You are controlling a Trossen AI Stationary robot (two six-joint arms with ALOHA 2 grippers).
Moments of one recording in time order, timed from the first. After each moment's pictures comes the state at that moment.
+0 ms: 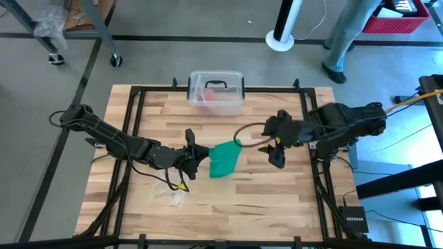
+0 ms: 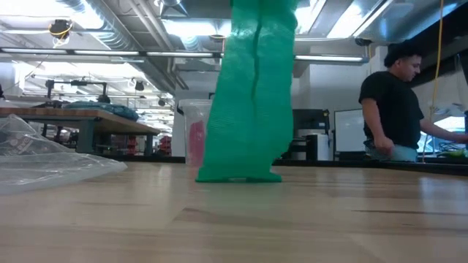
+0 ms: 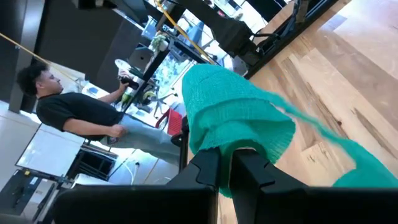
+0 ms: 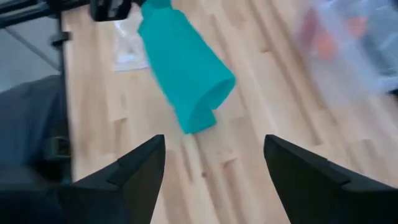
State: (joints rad) left arm -0.40 1.32 0.95 0.12 -0.71 0.73; right arm 0.31 1.43 1.82 -1.30 0.26 0.52
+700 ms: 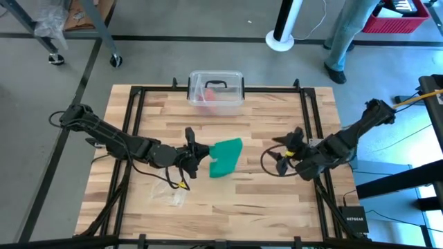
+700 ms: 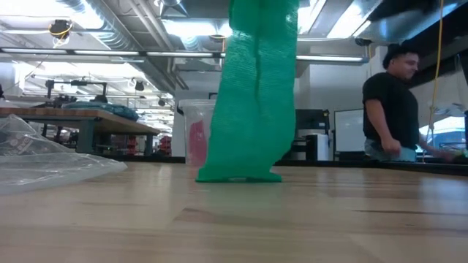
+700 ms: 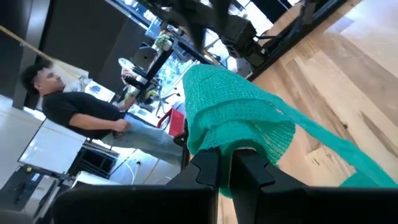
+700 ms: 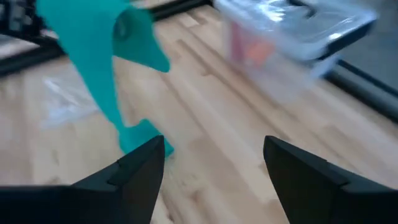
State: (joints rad) left arm -0.39 1.32 0.95 0.14 -0.71 0.72; right arm 0.62 1.06 1.00 -0.85 0.85 0.93
